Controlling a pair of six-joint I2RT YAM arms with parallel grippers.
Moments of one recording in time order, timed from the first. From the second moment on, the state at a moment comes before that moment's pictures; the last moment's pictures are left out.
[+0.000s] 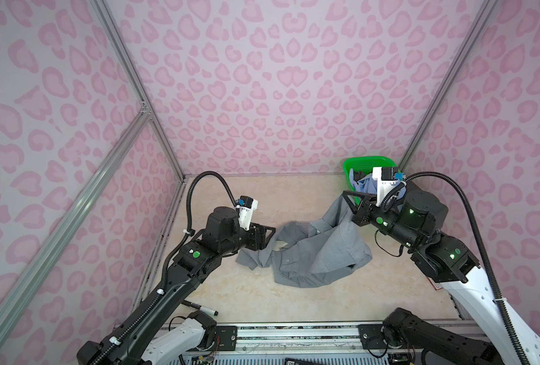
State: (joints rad) left arm -0.58 0.98 0.93 -0.50 0.27 -0.37; right arm 0.59 0.95 1.28 -0.50 -0.05 0.47
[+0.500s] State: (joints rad) left arm -1.16 0.88 0.56 -0.14 -0.07 -0.26; right arm 0.59 0.99 1.36 -0.54 0.02 0.50
